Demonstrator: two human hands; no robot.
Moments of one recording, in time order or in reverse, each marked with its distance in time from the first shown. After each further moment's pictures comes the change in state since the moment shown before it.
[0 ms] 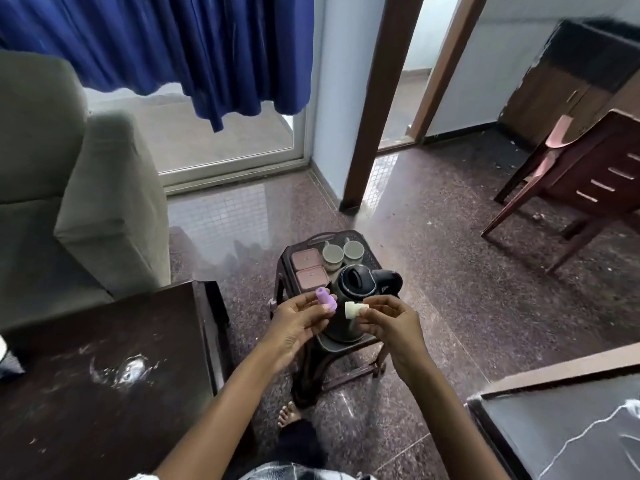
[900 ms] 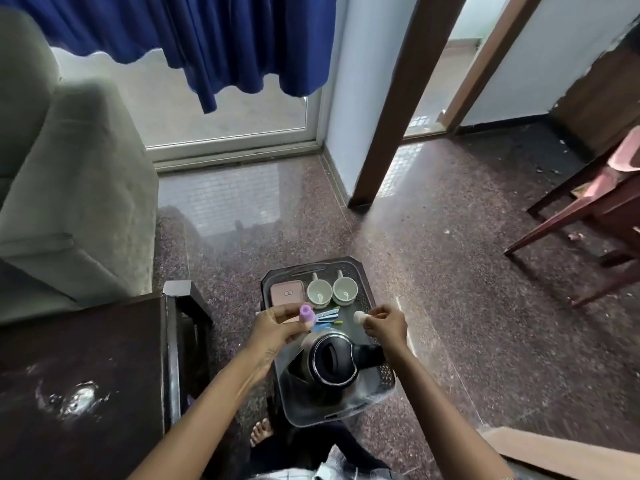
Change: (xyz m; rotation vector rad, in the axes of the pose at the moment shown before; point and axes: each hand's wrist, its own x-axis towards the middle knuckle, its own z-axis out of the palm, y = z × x) left_hand 0.168 0.045 0.031 0.106 0.252 -0.031; right_hand 0.265 0.006 -0.040 -0.604 0.172 0.187
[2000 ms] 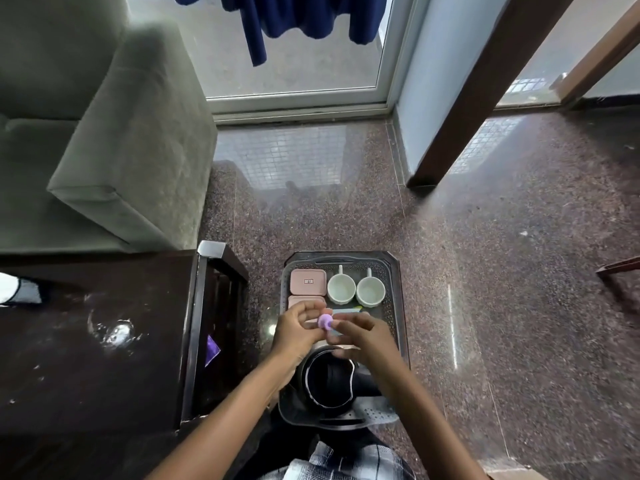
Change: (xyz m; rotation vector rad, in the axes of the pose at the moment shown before) left_hand 0.046 -0.026 0.044 0.144 0.279 -0.019; right_hand -0.010 -0.048 0.010 0.227 -0.735 0.150
